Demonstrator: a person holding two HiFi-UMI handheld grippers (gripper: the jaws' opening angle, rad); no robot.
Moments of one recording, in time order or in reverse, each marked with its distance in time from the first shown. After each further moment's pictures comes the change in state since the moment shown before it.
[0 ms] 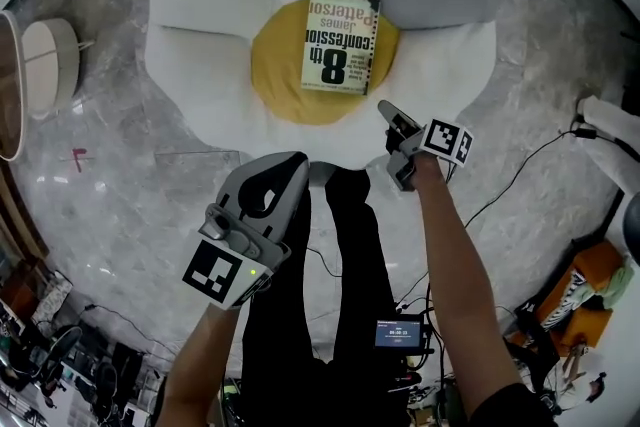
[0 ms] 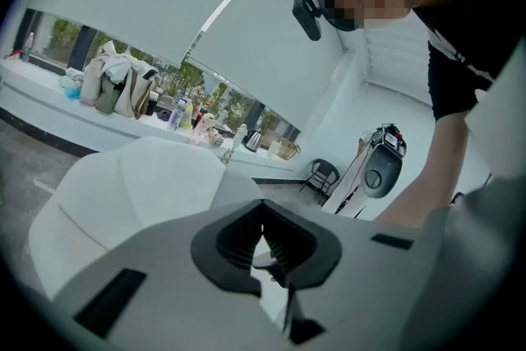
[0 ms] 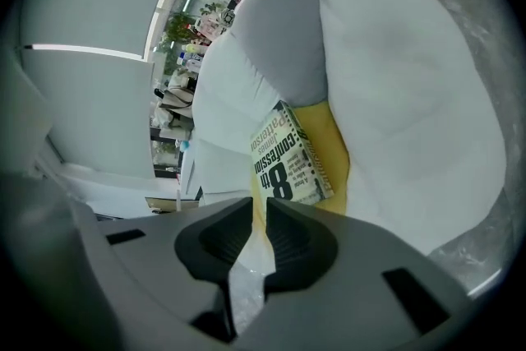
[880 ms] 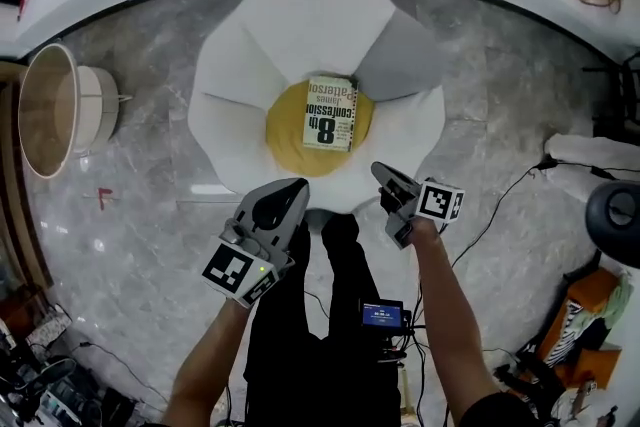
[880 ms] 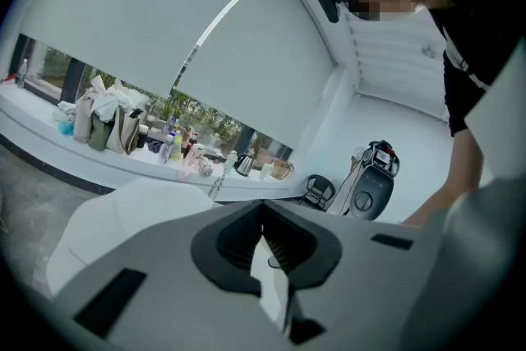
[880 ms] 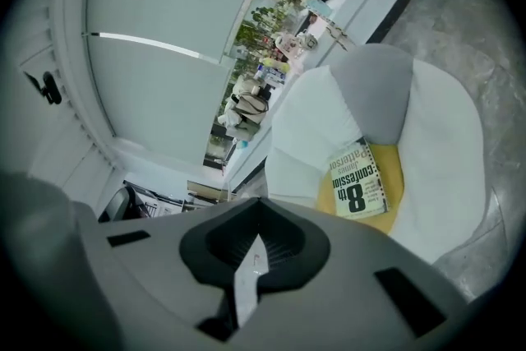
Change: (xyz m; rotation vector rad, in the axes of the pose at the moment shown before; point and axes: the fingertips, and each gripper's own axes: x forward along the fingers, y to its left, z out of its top) left arm -0.051 -0.078 0.124 0.075 -0.115 -0.002; right arm -0.140 0.195 -0.004 -0.236 -0.022 0.238
